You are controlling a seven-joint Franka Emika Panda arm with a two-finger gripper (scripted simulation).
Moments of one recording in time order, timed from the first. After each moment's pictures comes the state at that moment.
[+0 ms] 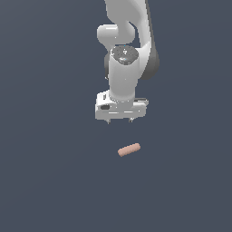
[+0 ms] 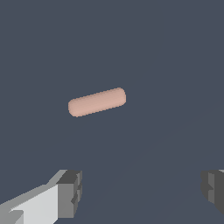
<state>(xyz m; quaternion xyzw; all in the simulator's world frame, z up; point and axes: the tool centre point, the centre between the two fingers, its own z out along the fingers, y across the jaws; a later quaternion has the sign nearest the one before) -0.002 0.016 0.188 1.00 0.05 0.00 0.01</state>
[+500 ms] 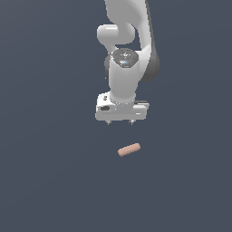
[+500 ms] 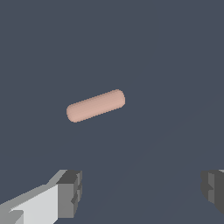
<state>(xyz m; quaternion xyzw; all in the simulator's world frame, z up) 0.002 0.019 0.182 1.00 0.01 0.00 0.01</state>
